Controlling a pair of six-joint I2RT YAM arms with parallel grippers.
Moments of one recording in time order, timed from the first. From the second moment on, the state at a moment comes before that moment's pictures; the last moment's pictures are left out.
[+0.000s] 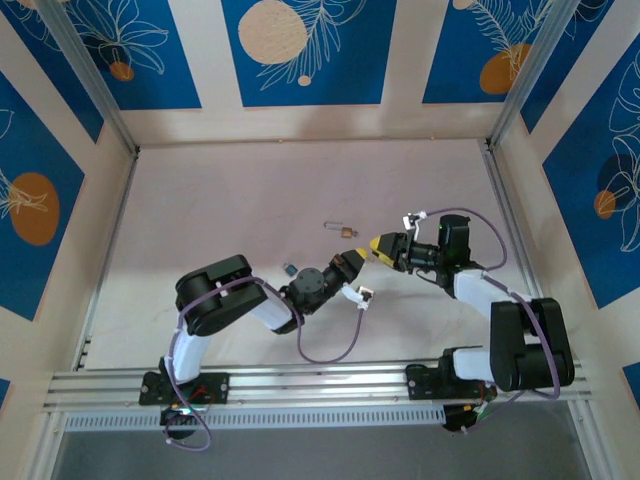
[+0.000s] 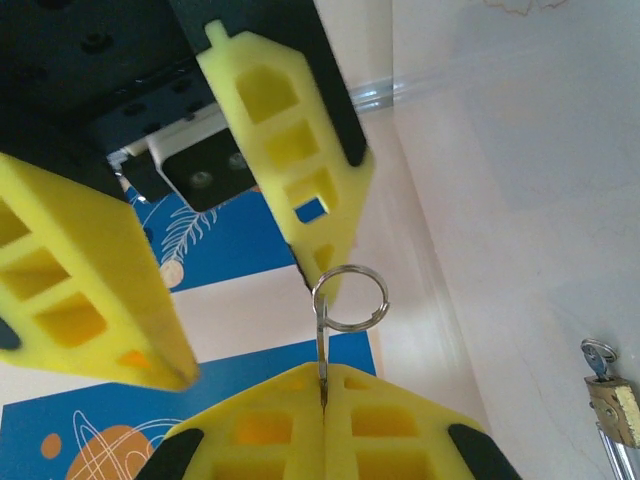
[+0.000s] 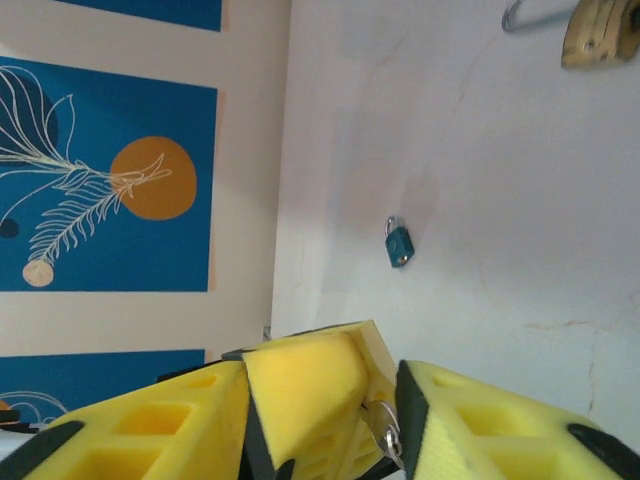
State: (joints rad) left arm -1.06 2.03 0.74 1.30 -0.23 1.81; right arm 0.07 1.32 0.48 0.27 -1.06 0.87
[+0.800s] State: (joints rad) left arm -1.06 2.02 0.74 1.33 -0.23 1.81; right arm 0.08 1.34 0.47 0.30 -1.08 0.87
